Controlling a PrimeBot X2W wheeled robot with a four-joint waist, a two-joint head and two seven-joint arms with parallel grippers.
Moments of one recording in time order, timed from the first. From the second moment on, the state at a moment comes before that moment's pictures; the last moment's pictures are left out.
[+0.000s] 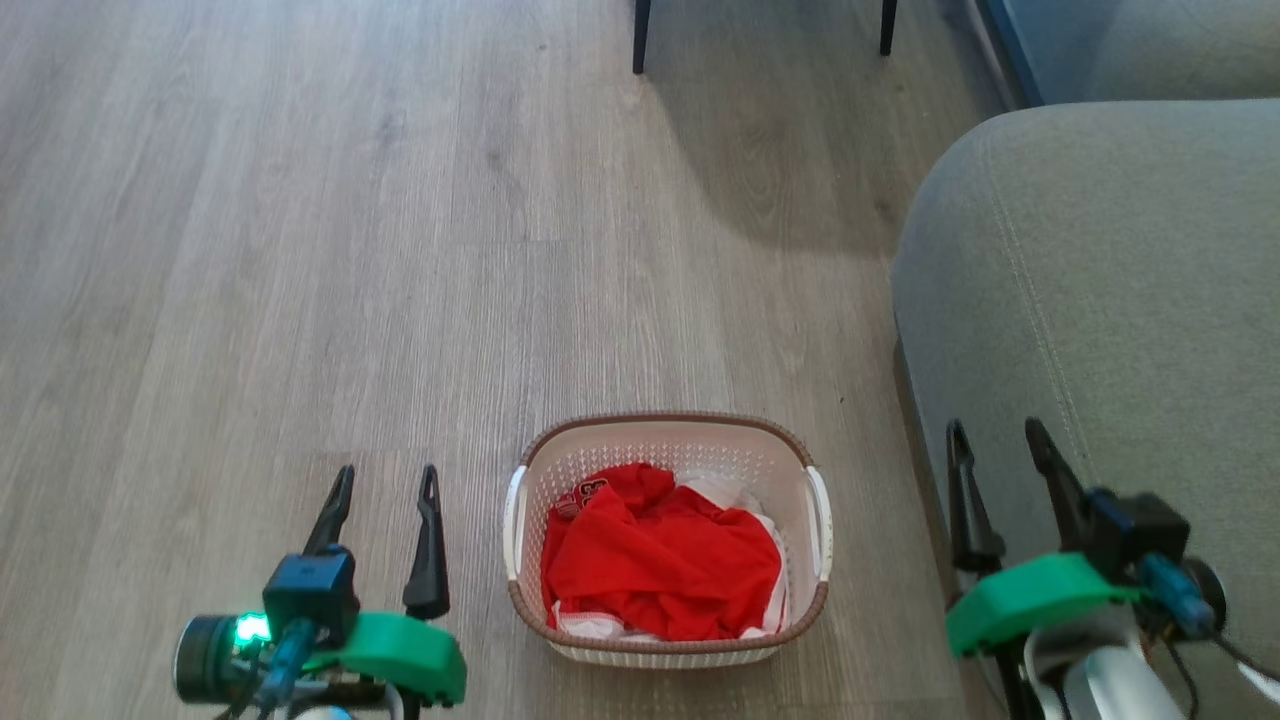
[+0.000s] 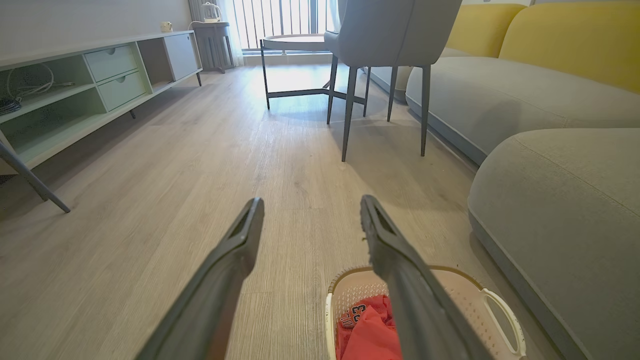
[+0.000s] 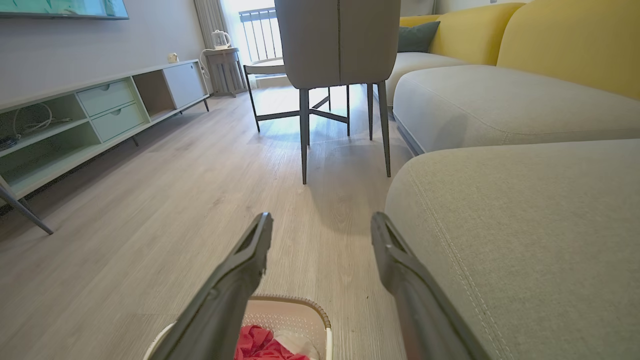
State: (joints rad) left arm 0.04 0.14 -0.31 0.13 -0.21 0.18 -0.26; right arm -0.03 -0.05 0.09 0.17 0.23 0.13 -0.25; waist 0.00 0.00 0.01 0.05
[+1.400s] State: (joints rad) left arm 0.18 0.15 -0.28 0.16 -0.23 0.19 -0.25; right arm 0.14 -0.04 0.07 0.14 0.25 0.13 -0.22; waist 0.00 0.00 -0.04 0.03
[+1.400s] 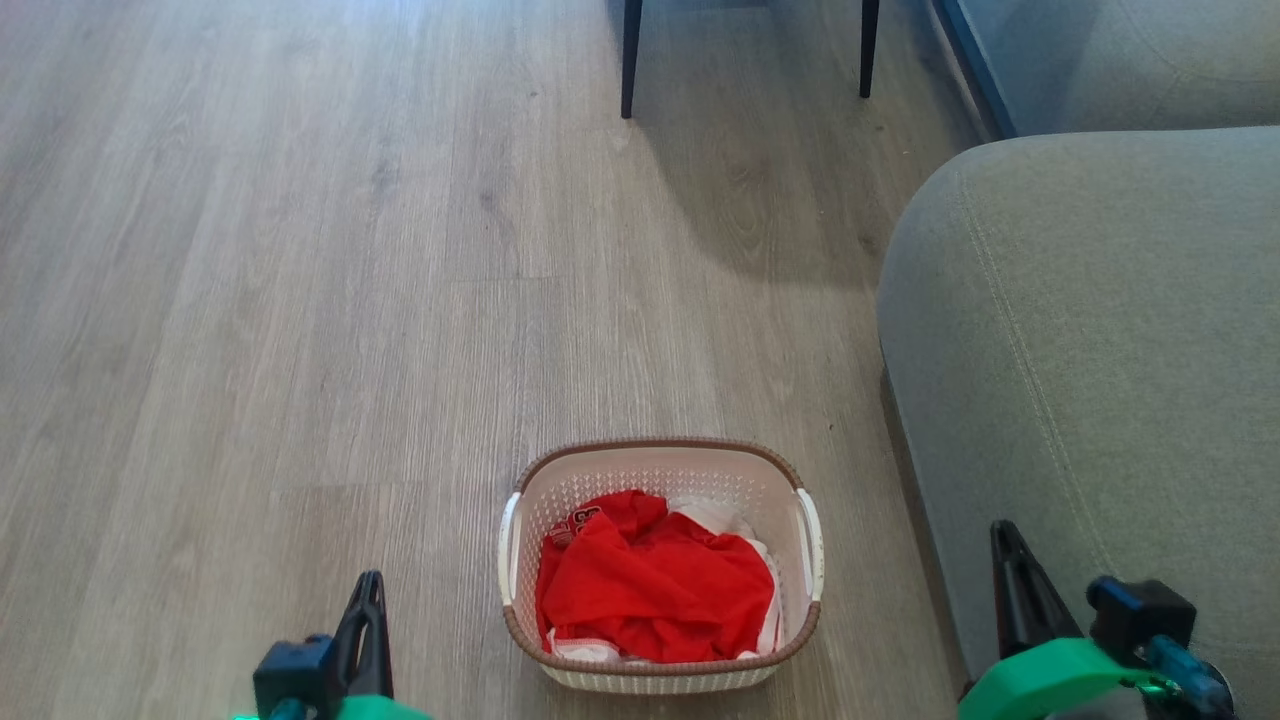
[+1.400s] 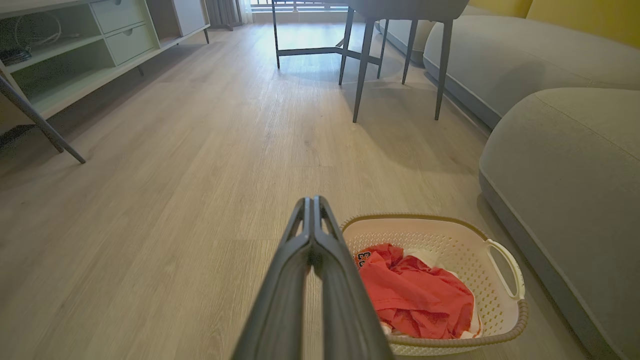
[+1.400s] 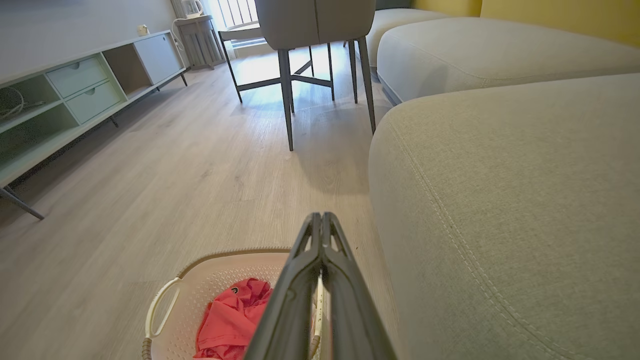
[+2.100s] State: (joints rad) left arm 0.15 0.14 -0.25 0.18 -0.48 0.14 -0.20; right arm 0.13 -0.04 0.06 0.16 0.50 0.13 -0.18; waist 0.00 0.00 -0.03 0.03
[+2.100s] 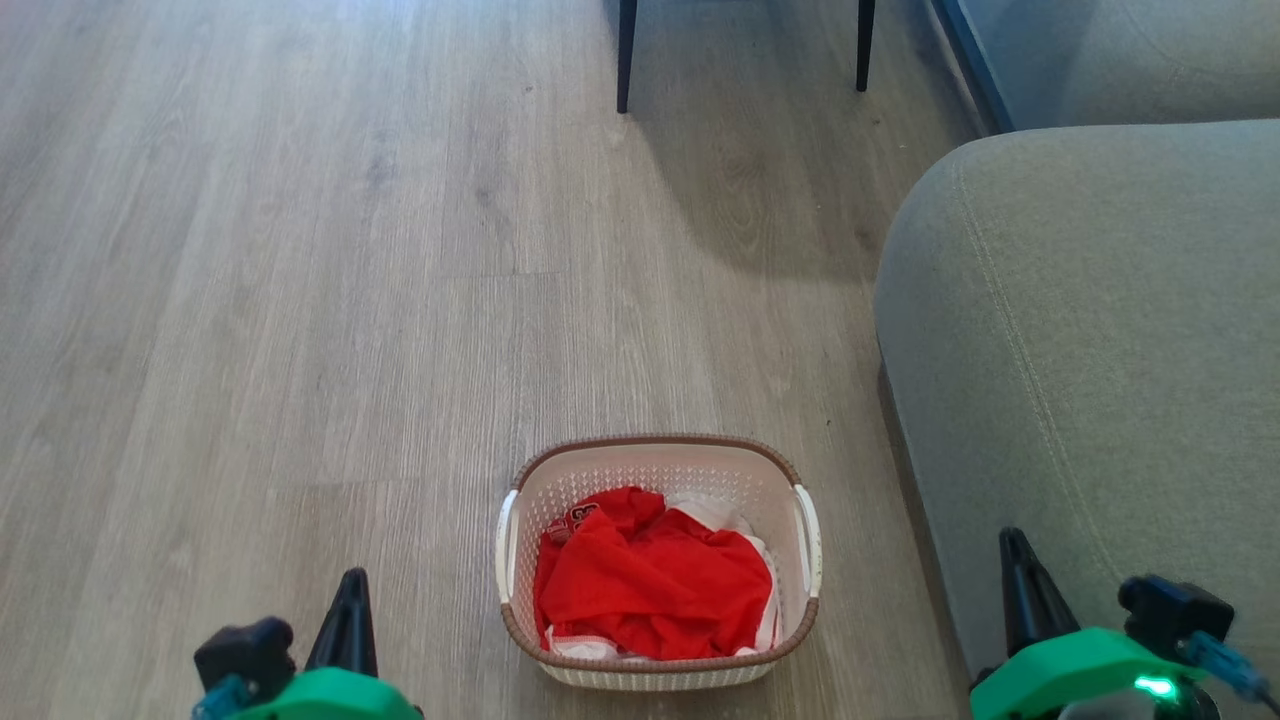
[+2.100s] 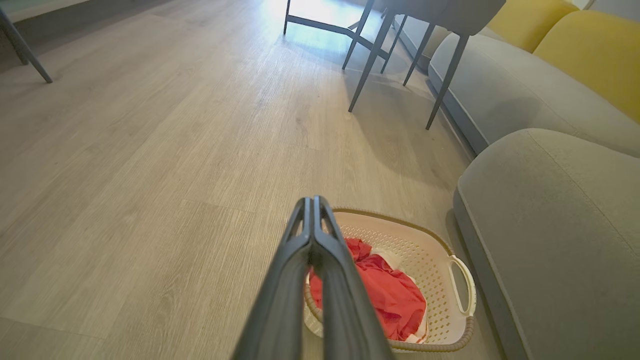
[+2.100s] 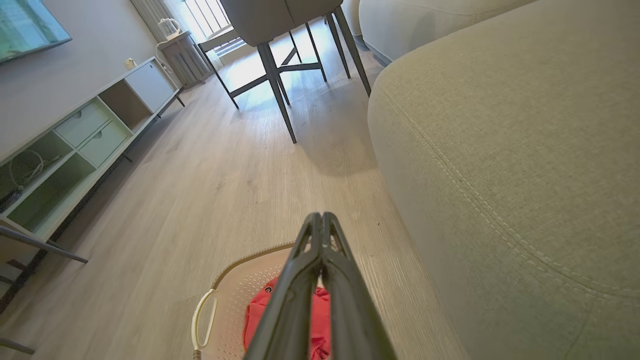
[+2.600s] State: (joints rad) left arm 0.13 0.13 -0.21 0.19 -0.64 0.10 -0.17; right arm 0.10 -0.05 0.04 0.17 0.66 0.13 -0.14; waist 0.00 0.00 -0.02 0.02
